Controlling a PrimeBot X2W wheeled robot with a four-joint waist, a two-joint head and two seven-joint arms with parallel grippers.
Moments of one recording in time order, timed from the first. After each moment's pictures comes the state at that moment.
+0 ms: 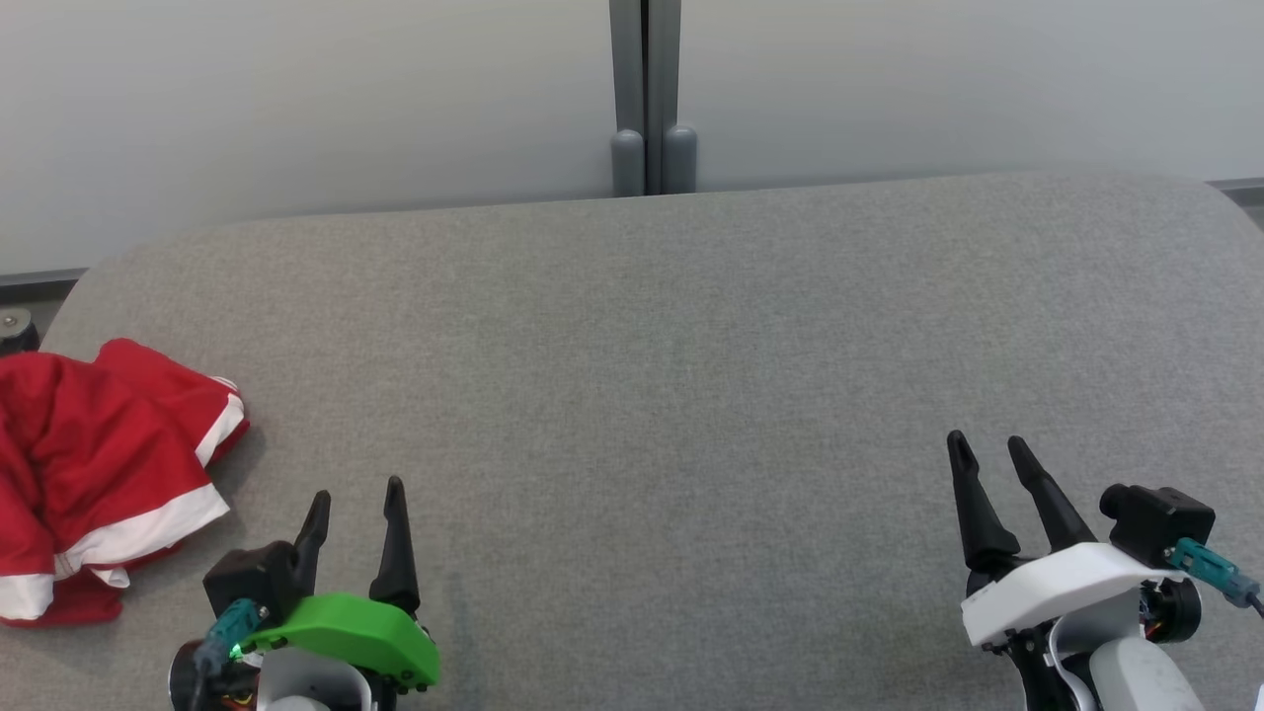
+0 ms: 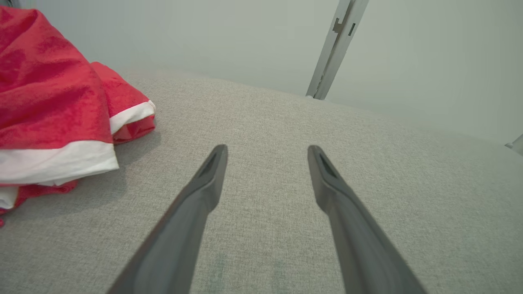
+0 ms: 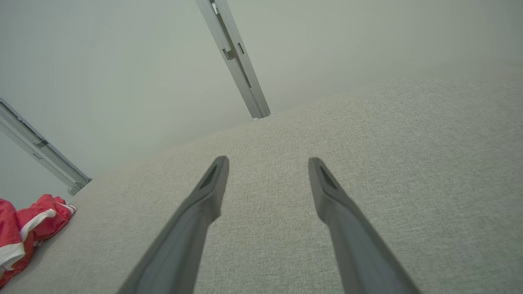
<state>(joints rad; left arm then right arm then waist) -0.08 0.11 -0.18 0.30 -0.44 0.02 -0.16 -0.10 -0.05 0.00 0.25 0.45 0.13 -0.15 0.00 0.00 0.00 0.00</state>
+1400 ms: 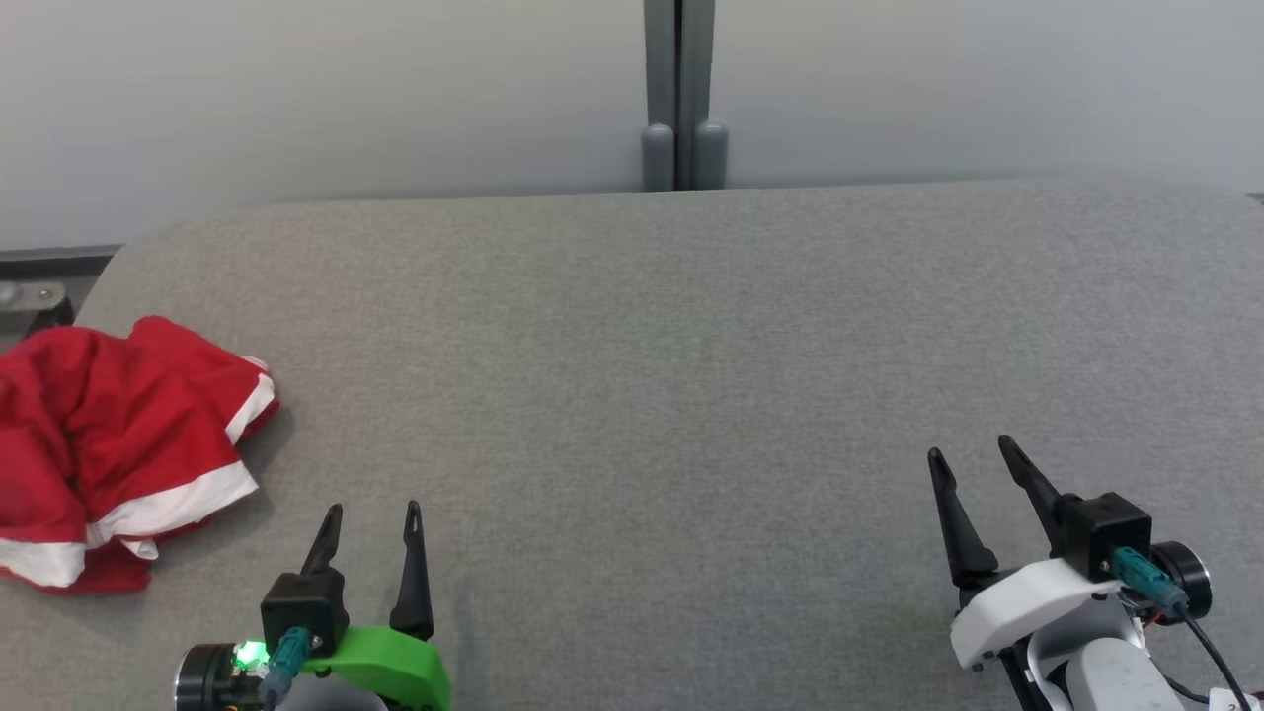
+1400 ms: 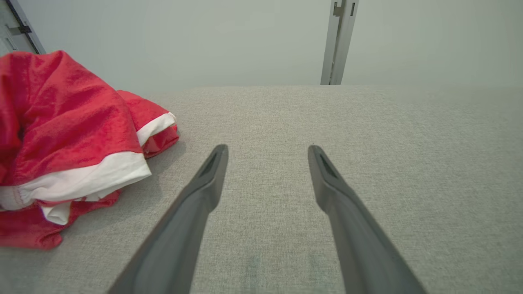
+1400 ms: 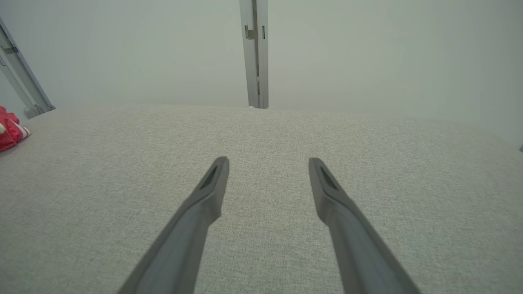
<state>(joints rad) -0.07 0.07 -0.15 0.38 -0.16 0.00 -0.24 -0.12 -0.05 -0.01 0.32 0.09 0.13 -0.24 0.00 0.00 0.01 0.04</state>
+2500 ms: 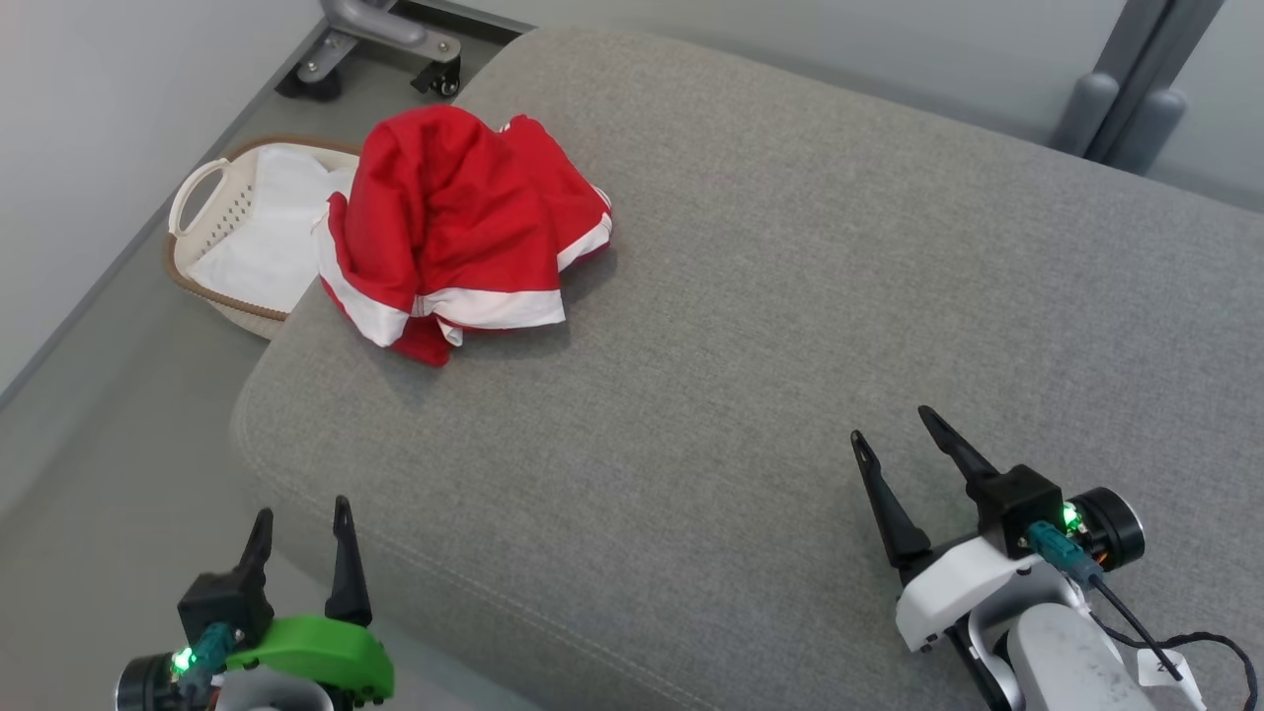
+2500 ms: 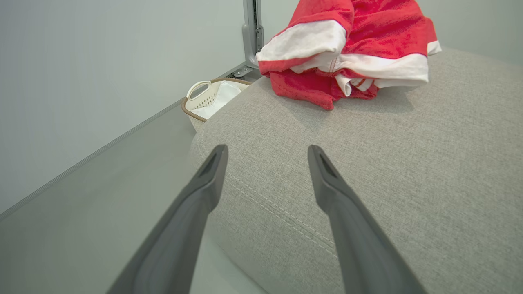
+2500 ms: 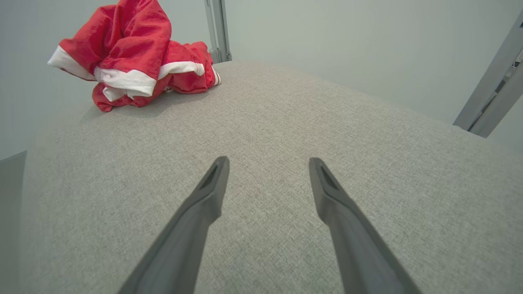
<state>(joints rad) -0.09 0.05 0.02 0.44 -0.18 -0.05 -0.26 -0.20 -0.05 0.12 0.36 0.00 0.13 -0.26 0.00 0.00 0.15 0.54</state>
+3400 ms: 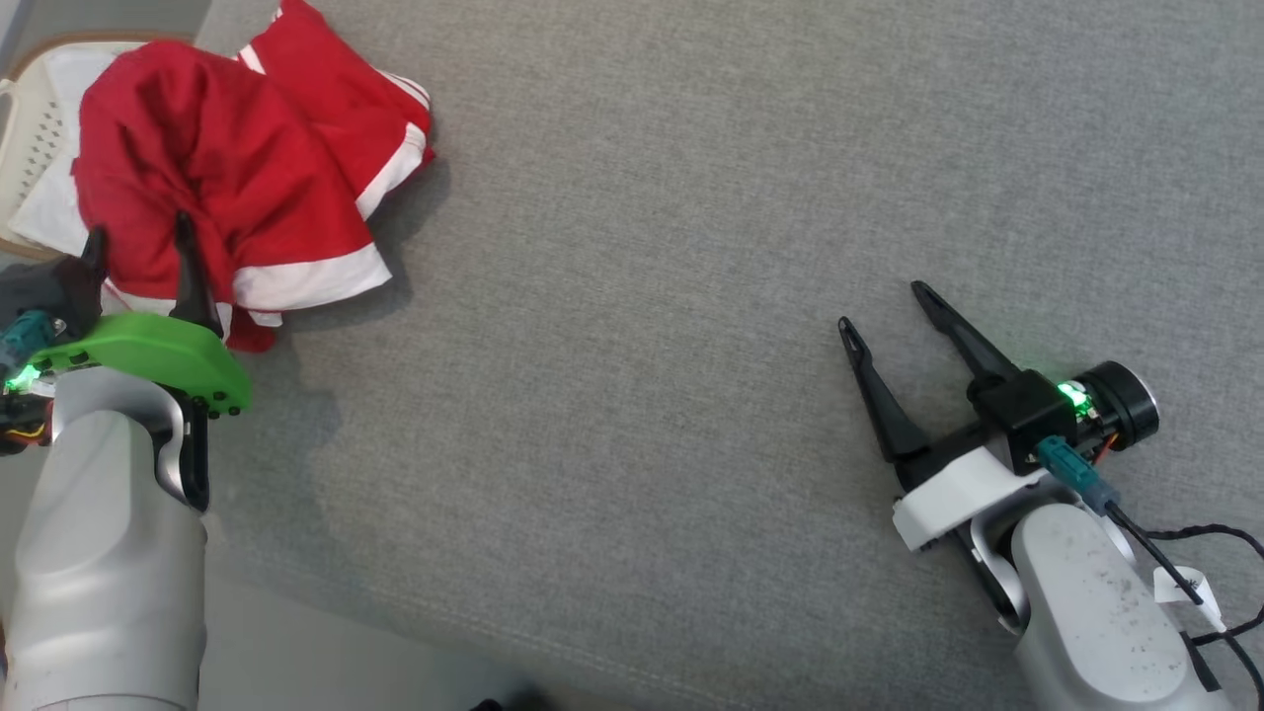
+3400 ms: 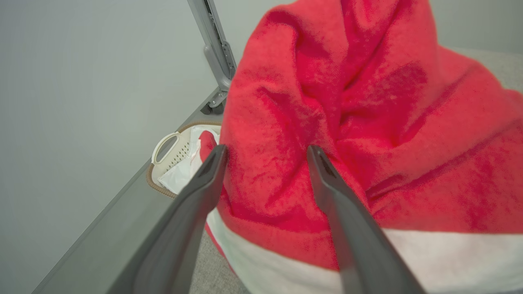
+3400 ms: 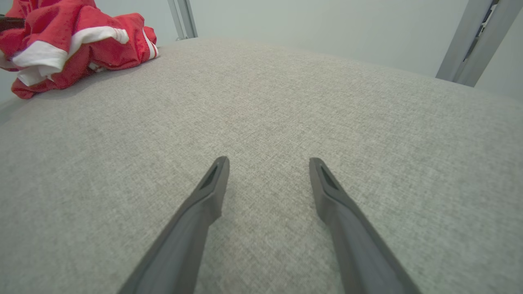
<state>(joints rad) -0.73 0.20 0.08 0.90 -0.17 -0.13 -0.26 -0.34 -0.10 0.17 0.27 -0.03 0.13 -0.26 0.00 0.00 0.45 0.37</state>
